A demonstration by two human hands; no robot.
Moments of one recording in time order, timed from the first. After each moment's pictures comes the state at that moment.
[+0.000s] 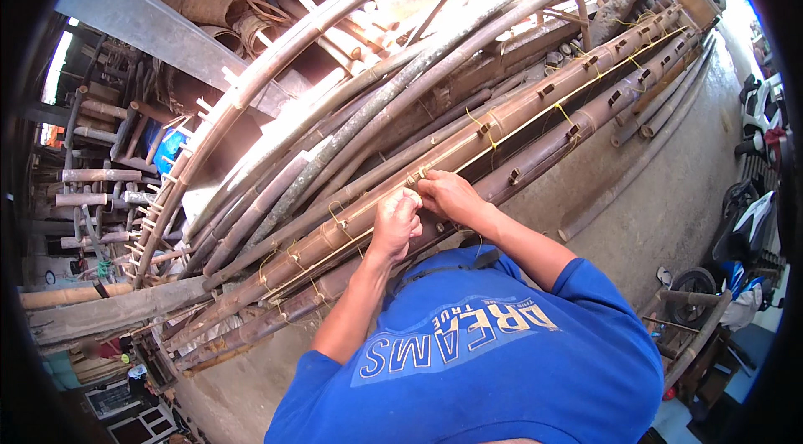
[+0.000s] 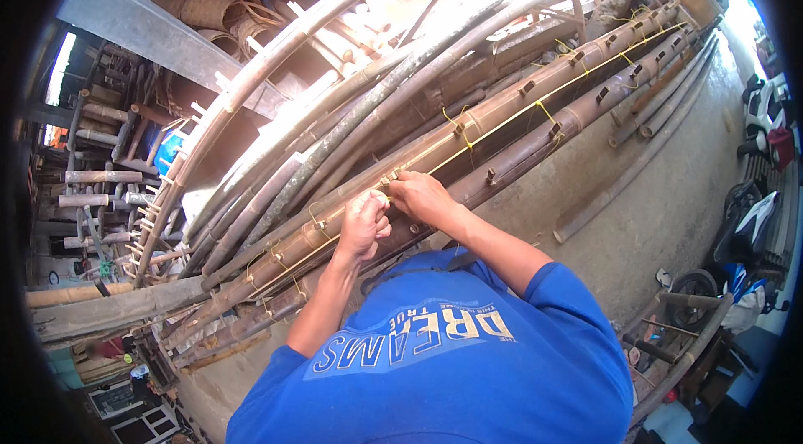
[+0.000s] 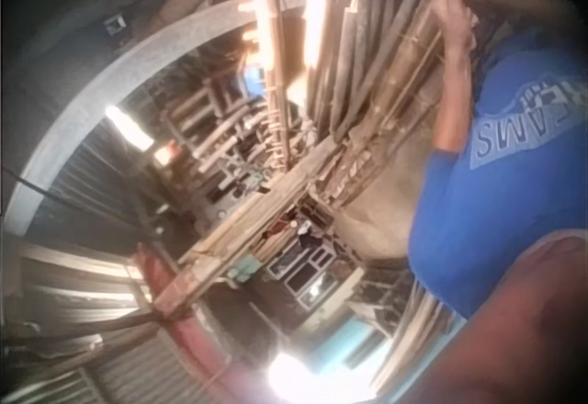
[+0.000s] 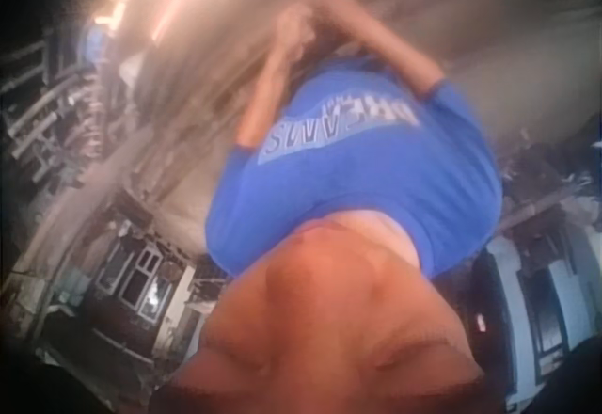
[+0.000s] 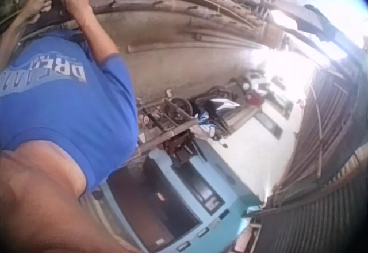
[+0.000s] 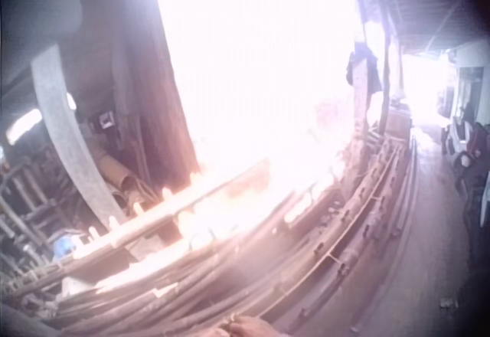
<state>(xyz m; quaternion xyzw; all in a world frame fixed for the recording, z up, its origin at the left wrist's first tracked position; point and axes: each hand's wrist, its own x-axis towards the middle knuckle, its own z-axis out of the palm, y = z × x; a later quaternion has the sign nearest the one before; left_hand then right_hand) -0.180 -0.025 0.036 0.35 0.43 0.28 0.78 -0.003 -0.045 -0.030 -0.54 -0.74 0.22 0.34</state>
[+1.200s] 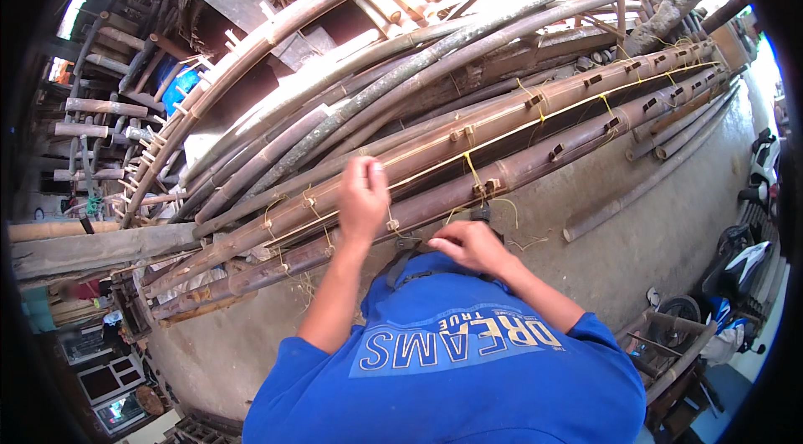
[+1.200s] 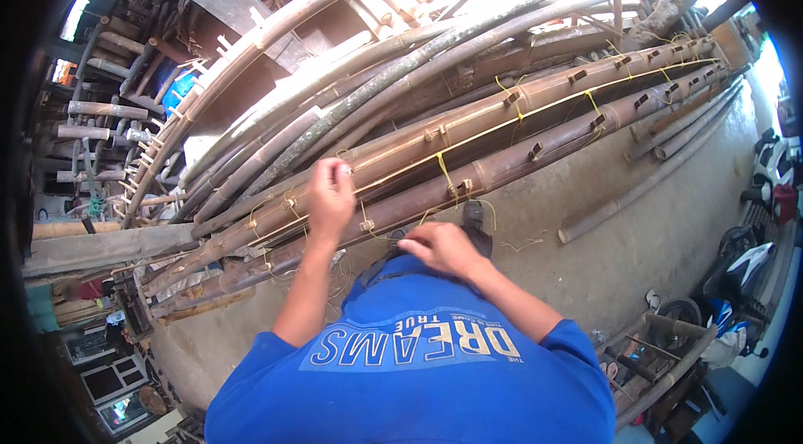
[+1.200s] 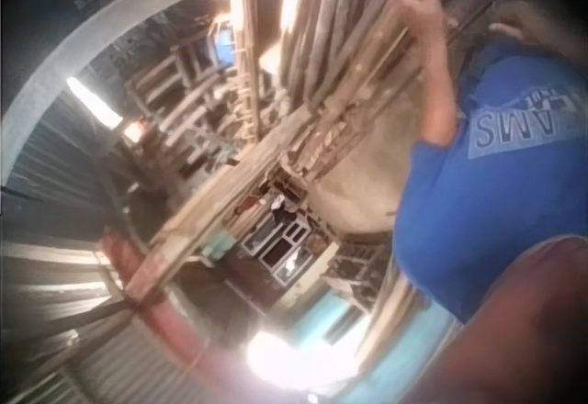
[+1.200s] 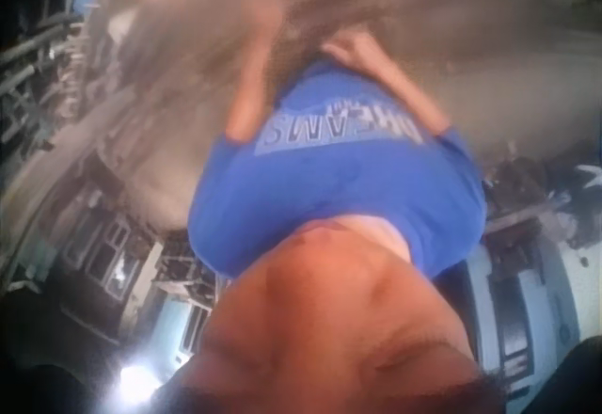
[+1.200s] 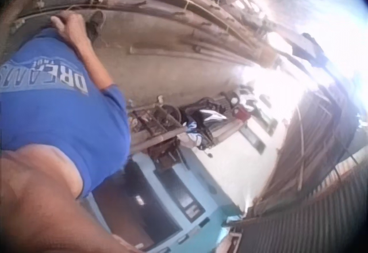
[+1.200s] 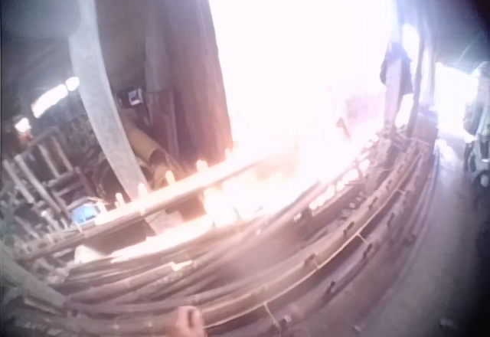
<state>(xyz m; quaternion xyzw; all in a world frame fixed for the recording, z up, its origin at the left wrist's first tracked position) -0.303 -0.032 0.031 0.72 0.55 0.32 0.26 -0.100 -0.166 -0.002 -0.56 -0.63 0.45 0.28</state>
